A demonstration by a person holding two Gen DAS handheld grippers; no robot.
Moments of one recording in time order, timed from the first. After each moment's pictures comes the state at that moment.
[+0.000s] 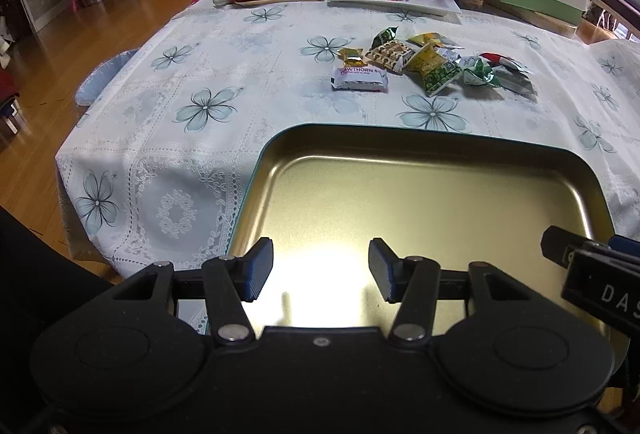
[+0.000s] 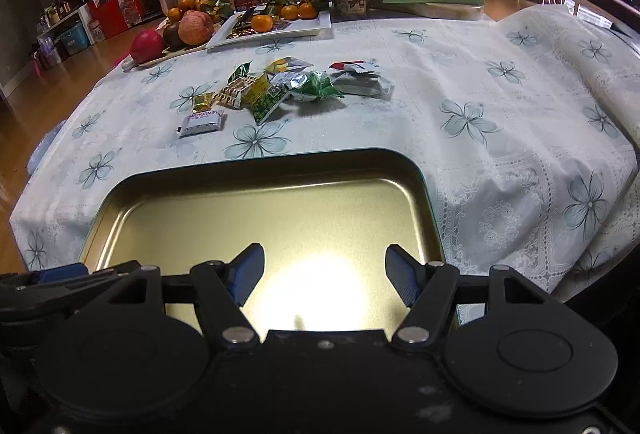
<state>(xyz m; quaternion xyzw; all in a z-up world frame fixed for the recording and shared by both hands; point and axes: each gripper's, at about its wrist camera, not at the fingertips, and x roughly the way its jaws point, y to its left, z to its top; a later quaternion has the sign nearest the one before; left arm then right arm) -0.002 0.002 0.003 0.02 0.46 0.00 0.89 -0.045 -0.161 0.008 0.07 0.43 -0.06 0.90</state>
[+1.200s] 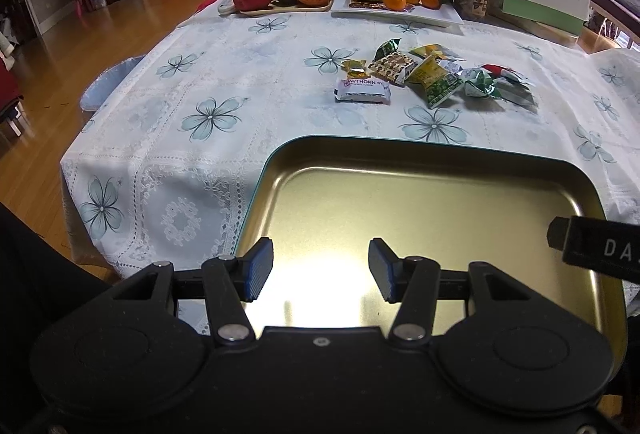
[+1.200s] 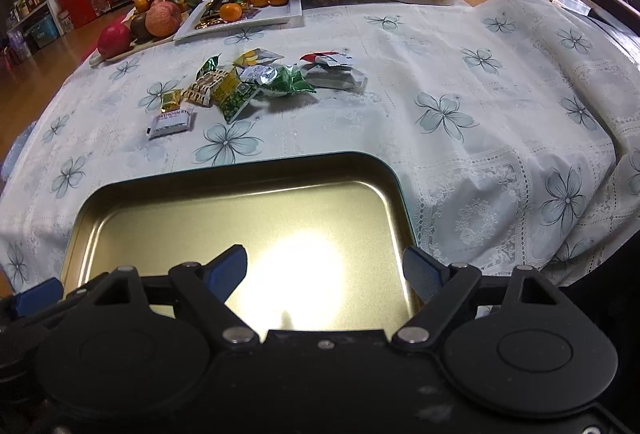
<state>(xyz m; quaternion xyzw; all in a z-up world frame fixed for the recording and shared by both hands) -0.001 0.002 0.007 0.02 0.45 0.00 0.89 -0.026 -0.169 0.017 0.08 0.46 -0.11 0.88</state>
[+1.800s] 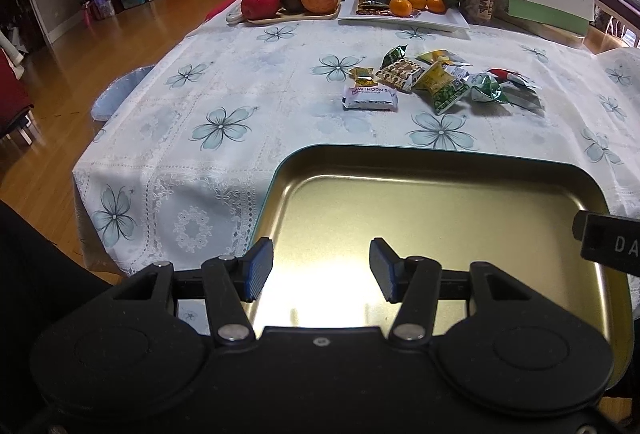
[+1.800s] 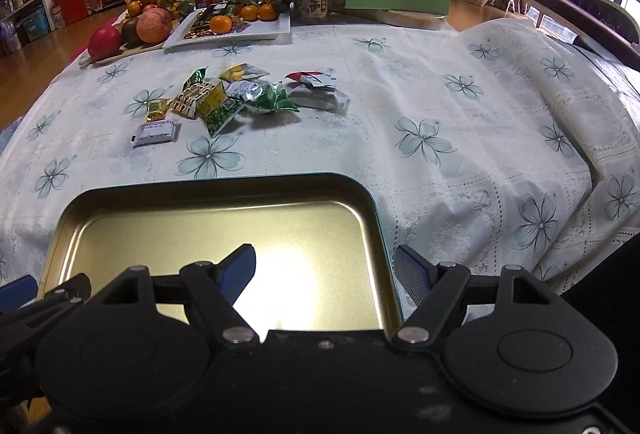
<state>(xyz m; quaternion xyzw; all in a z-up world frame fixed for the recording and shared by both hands) -0.003 -0.002 0.013 0.04 0.43 0.02 0.90 -0.027 -0.168 0.026 0.04 0.45 -0.13 0.88</state>
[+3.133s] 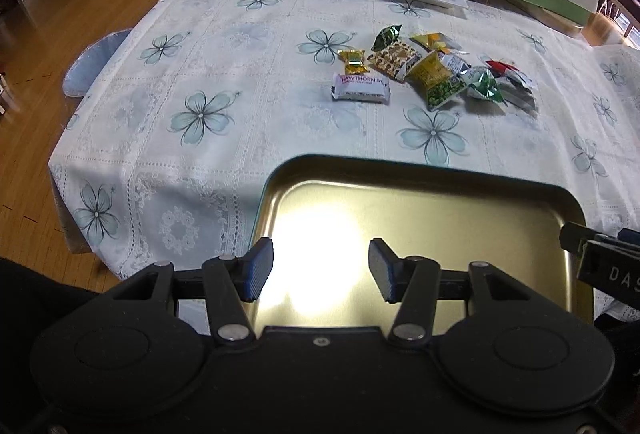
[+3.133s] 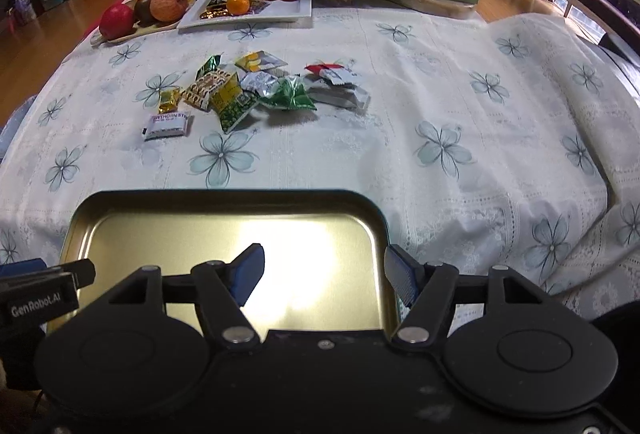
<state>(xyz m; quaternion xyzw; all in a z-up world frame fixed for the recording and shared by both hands) 0.053 0.012 0.040 0.00 0.52 -0.02 0.85 0.016 -0.175 0.044 0.03 0.49 -0.09 0.86</state>
